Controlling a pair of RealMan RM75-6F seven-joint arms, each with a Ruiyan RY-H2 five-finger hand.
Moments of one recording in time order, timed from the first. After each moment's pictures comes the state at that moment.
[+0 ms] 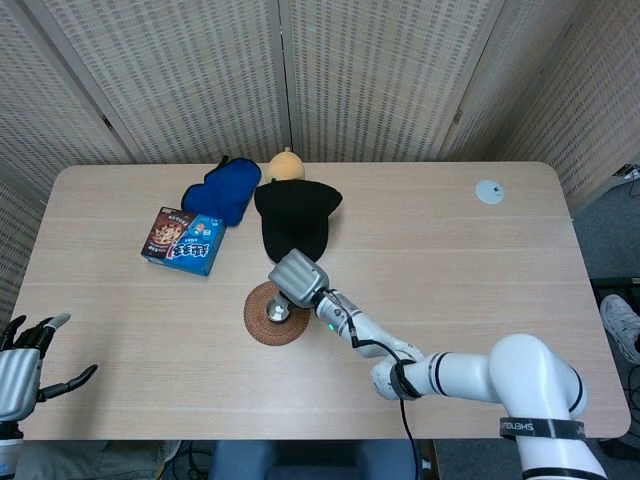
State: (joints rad) left arm -0.06 -1.19 -0.03 -1.56 1.49 1.54 0.09; right arm 1.25 -1.72 0.16 -1.28 -0.90 0.75 -0.71
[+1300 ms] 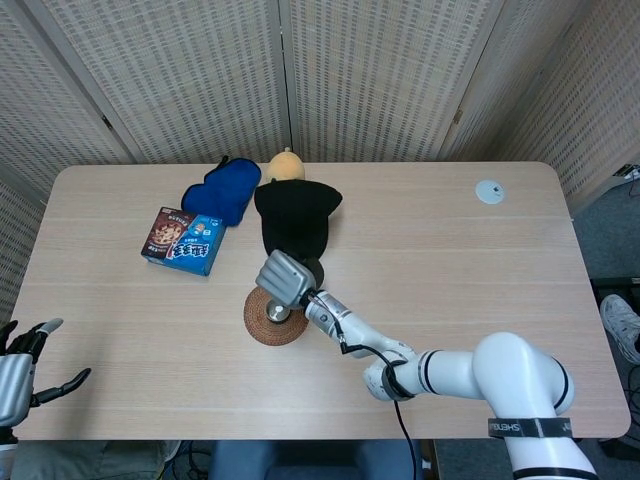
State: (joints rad) left arm -0.03 -1.19 -0.03 -1.53 1.48 1.54 0.05; right arm 1.32 -1.73 0.11 -1.26 -0.93 0.80 -0.93
